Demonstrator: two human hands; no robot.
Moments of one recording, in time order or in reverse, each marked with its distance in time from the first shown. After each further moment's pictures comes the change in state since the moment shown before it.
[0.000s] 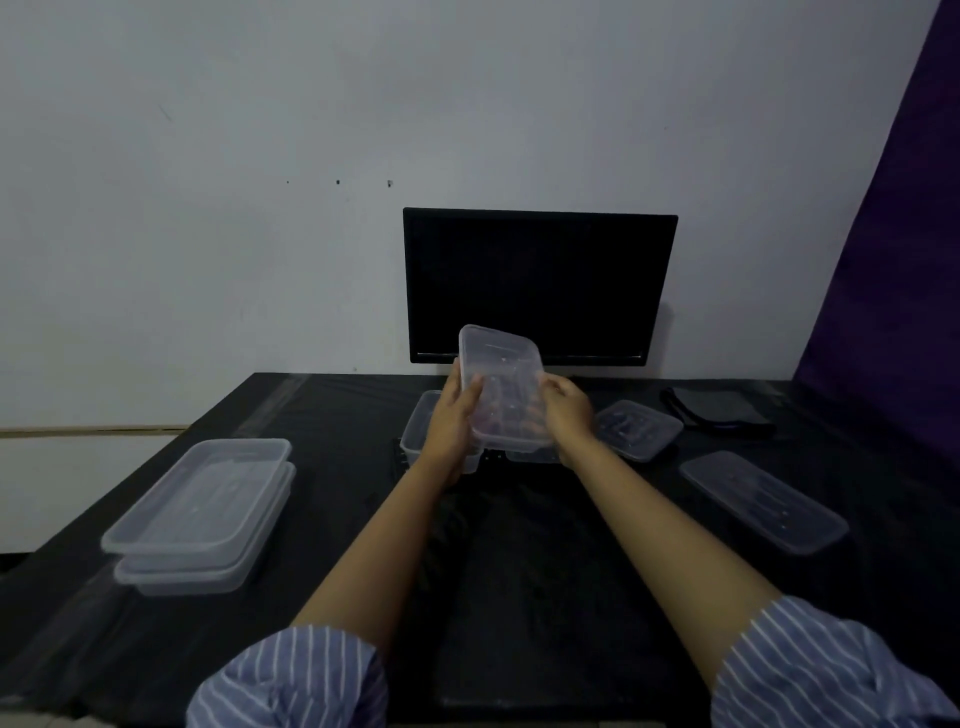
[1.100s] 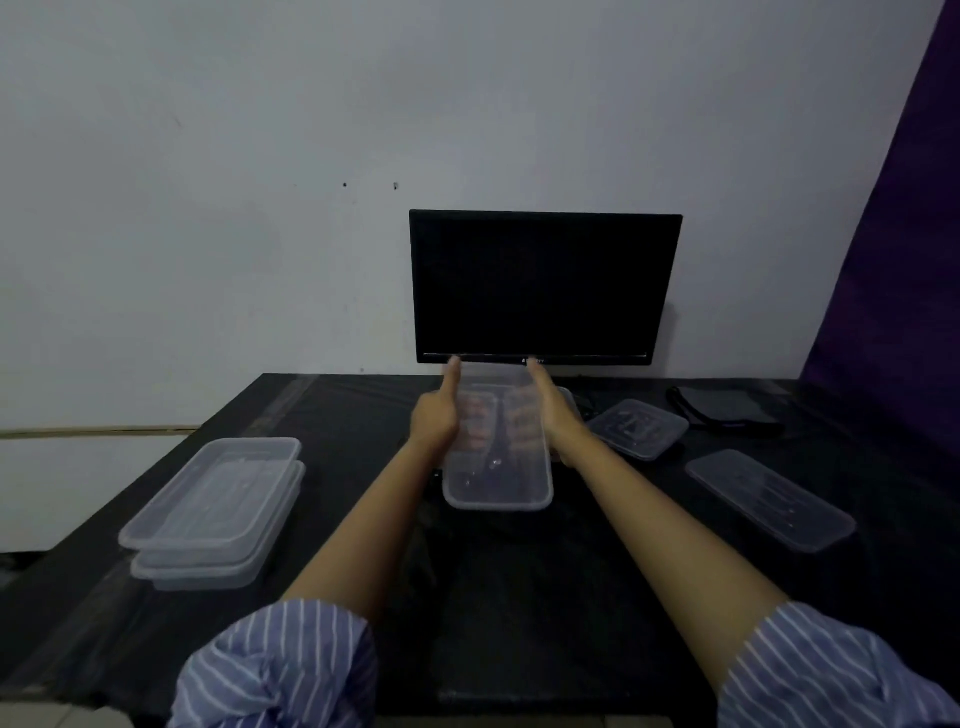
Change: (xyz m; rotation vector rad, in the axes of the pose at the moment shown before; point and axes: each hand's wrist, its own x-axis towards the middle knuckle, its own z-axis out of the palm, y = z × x) left_hand -0.008 0.036 -0.008 0.431 0.307 -0.241; right_hand -0.022 -0.018 0.007 -0.036 -0.241 0.181
